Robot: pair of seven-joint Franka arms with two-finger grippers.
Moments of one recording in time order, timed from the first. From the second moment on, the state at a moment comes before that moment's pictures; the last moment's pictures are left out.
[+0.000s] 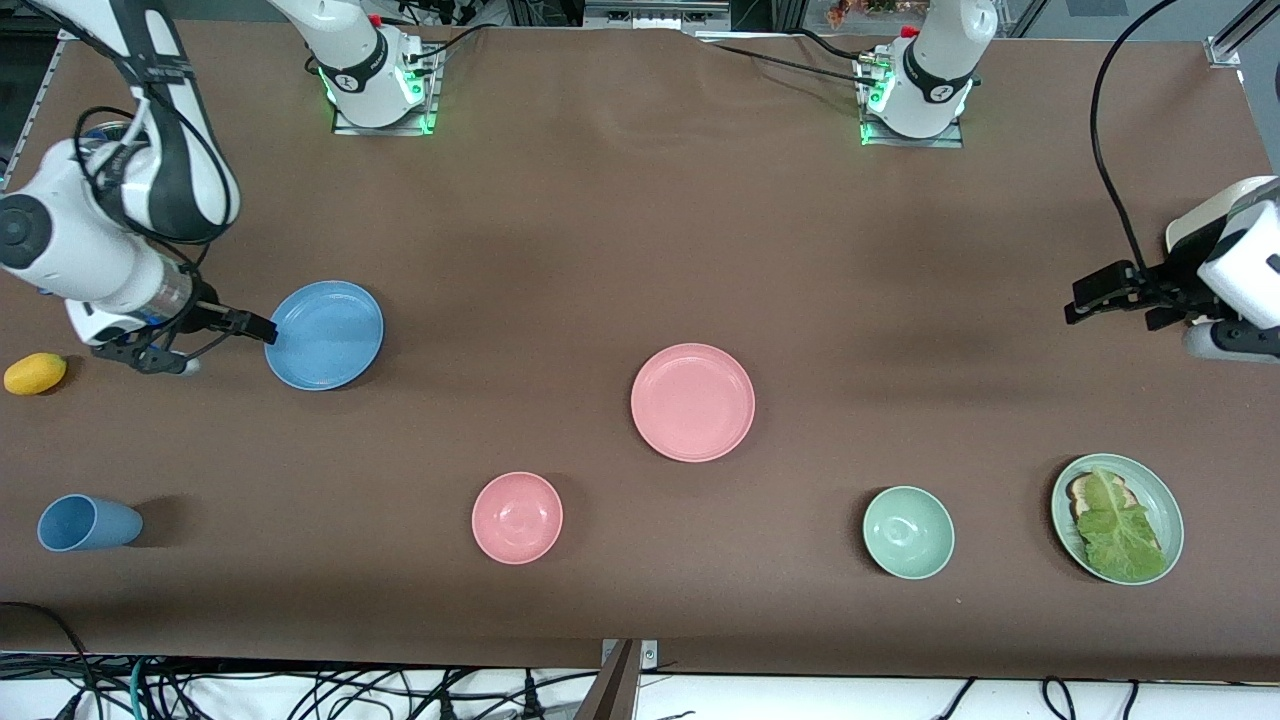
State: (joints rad) left arm -0.03 0.15 0.05 -1.49 -0.09 1.63 0.05; right arm -0.01 0.20 -0.11 -2.19 0.01 2.34 0.10
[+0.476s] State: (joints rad) left arm 0.02 0.07 0.04 -1.50 -0.09 1.53 0.04; right arm -0.04 0.30 -0.14 -2.23 0.16 2.43 -0.02
